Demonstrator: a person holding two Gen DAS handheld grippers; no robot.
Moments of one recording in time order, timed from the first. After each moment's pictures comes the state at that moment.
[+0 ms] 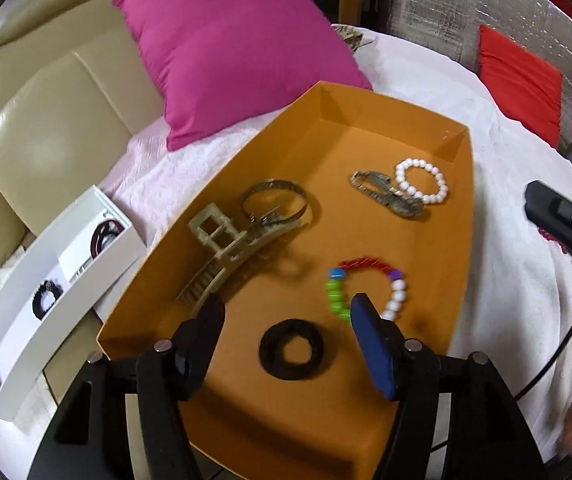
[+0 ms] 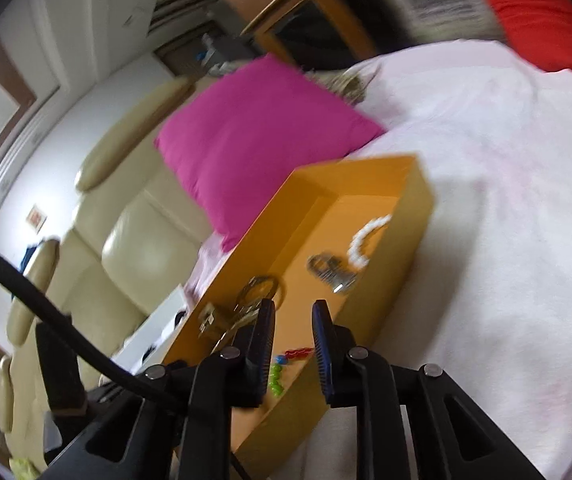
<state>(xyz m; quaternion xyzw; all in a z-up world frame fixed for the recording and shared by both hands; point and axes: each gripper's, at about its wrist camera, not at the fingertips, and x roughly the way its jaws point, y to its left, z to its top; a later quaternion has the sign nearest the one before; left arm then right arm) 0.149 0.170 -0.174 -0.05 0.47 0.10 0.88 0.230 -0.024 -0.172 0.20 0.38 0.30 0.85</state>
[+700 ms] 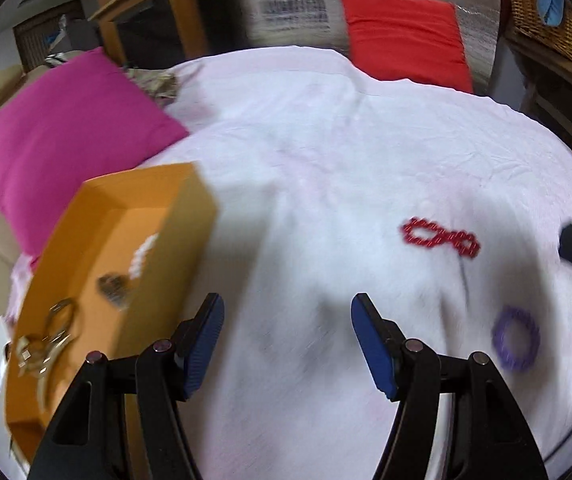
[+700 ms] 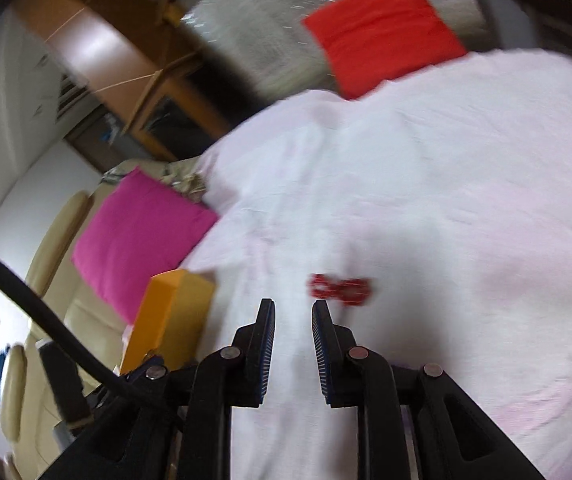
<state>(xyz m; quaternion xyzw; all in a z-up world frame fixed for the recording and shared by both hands) 0.247 -0.055 -0.182 0.07 0.44 -0.02 0.90 0.225 -0.276 -0.181 0.30 0.39 0.12 0.86</state>
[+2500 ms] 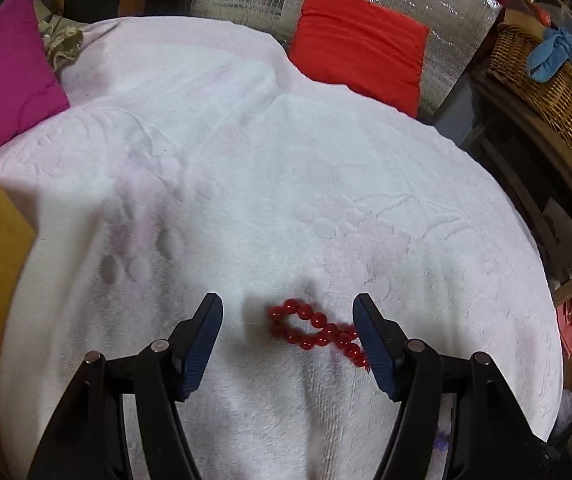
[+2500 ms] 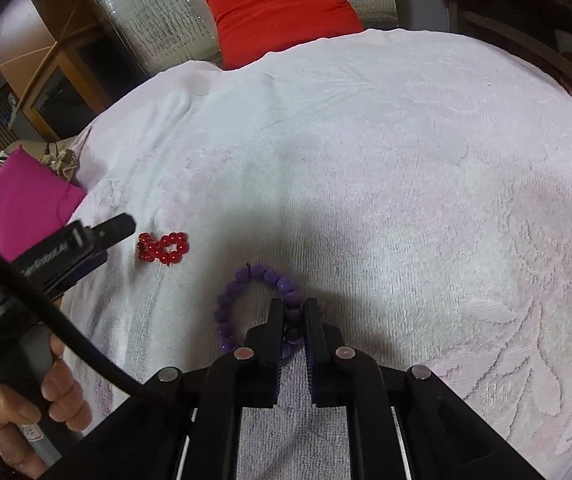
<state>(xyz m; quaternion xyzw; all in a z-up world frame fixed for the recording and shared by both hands) 0.327 -0.111 -0.217 -0.08 0.46 -0.15 0.87 0.204 -0.298 -0.233 0.22 0.46 -0.06 0.86</state>
